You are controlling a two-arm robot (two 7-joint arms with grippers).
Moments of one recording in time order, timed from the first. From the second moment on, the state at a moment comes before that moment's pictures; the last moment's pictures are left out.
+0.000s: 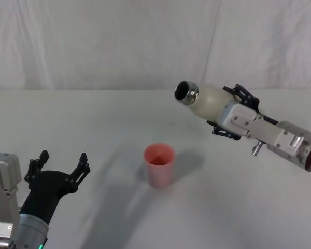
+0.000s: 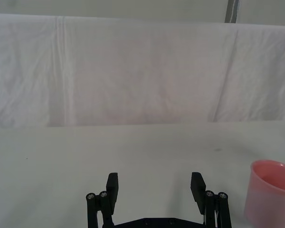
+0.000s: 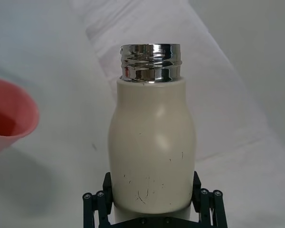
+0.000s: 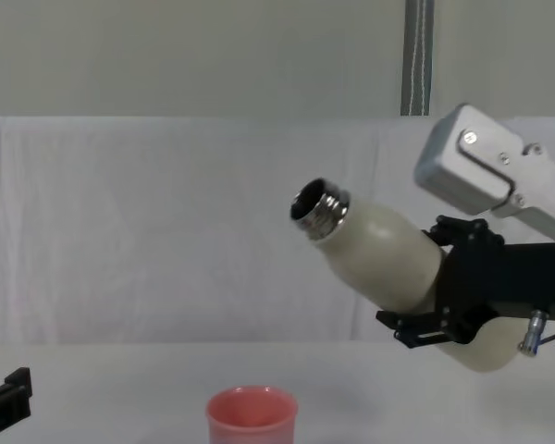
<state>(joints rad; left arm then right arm) 0.27 0.24 0.04 -1.85 -0.25 -0.02 -0.02 0.42 0.41 -0.49 -1.53 -0.39 0.02 0.38</state>
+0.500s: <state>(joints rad) 0.27 0.24 0.04 -1.85 -0.25 -0.02 -0.02 0.46 0.42 -0.56 -1.53 -0.52 0.01 0.37</state>
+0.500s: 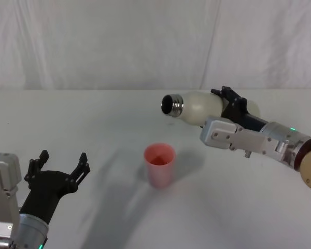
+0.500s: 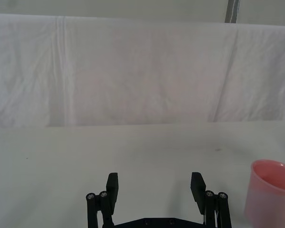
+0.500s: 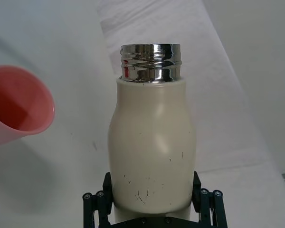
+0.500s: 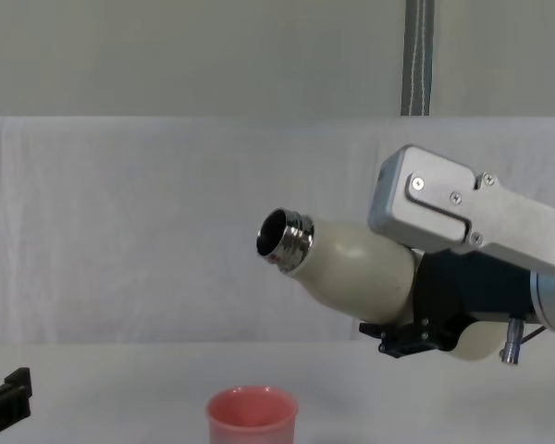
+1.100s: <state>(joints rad) 0.27 0.24 0.04 -1.85 -0.25 -0.02 -0.02 0.44 0.41 -0.61 -1.49 -0.65 -0.02 0.29</state>
